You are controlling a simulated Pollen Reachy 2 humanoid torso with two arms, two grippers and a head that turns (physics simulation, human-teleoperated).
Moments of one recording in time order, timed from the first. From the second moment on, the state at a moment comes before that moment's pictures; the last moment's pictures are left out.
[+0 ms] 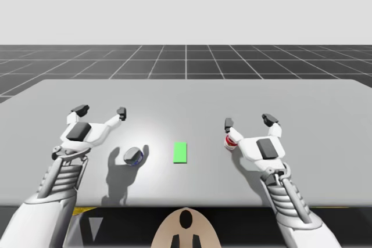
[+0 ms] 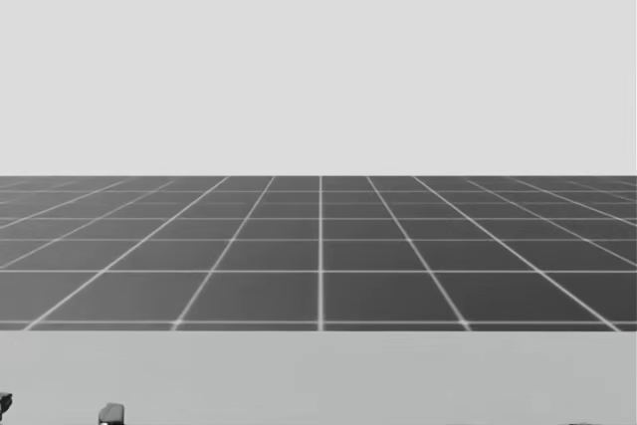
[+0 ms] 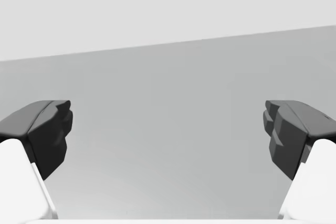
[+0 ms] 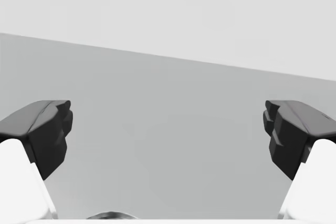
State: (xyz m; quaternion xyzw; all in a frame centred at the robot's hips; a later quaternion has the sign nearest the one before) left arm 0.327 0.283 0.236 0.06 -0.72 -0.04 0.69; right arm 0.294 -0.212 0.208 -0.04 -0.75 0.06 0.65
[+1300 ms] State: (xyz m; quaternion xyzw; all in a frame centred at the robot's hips) left arm 0.328 0.288 0.237 0.06 -0.71 -0.04 0.71; right arm 0.291 -0.204 0.208 -0.05 -0.75 0.04 0.66
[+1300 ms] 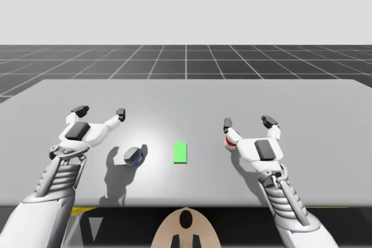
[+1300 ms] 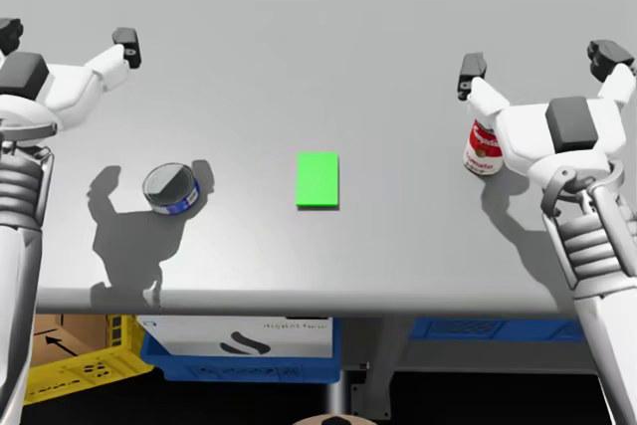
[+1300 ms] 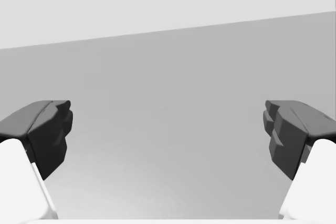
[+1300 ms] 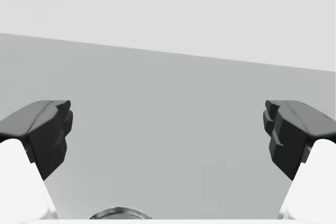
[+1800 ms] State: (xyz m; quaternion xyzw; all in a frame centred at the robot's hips) left arm 0.328 0.287 0.238 0.06 -0.71 -0.04 0.71; right arm 0.291 -0.202 0.207 -0.04 -0.75 0.05 0.66
